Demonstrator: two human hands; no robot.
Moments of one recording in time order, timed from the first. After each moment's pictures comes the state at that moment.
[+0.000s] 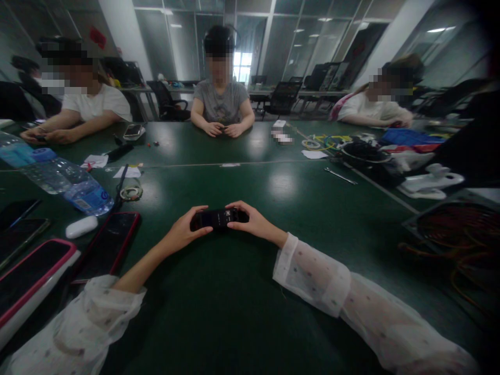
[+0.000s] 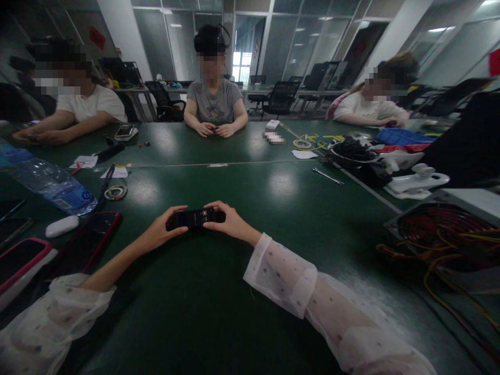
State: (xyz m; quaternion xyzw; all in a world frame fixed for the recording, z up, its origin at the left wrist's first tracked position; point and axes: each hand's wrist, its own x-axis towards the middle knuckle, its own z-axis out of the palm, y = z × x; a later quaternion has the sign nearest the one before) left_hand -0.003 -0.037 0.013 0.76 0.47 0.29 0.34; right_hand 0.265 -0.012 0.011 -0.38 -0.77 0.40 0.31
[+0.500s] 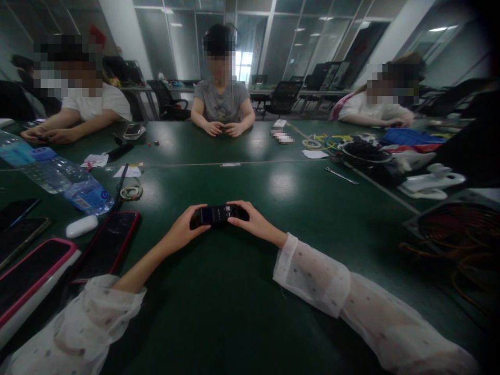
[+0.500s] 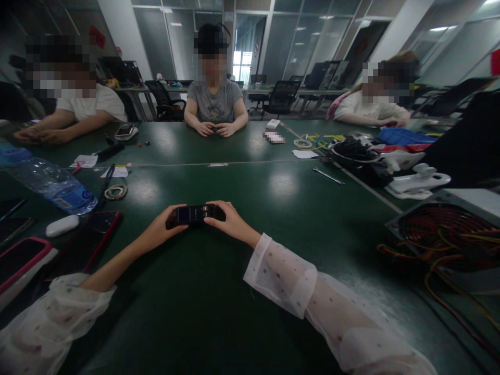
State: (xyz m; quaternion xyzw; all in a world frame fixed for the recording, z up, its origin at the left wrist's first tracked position) left_hand -0.002 -0.036 0.014 0.76 0.47 0.31 0.33; right_hand 0.263 -0.016 0.015 -0.40 -0.78 0.35 0.33
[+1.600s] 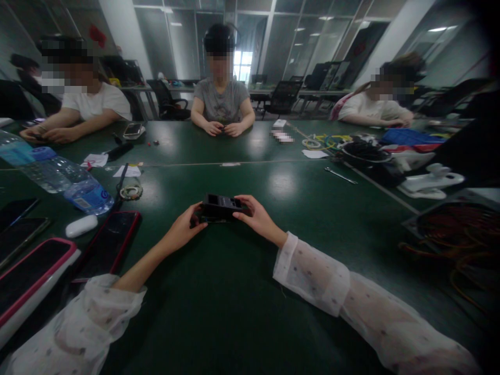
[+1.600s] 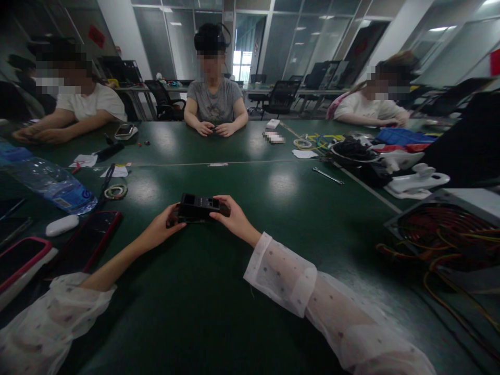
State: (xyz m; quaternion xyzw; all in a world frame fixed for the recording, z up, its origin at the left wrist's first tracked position) left_hand -0.006 -0.029 0.002 0.77 0.49 0.29 0.29; right_hand 0.263 -0.011 0.002 -0.36 -0.69 0.44 0.45
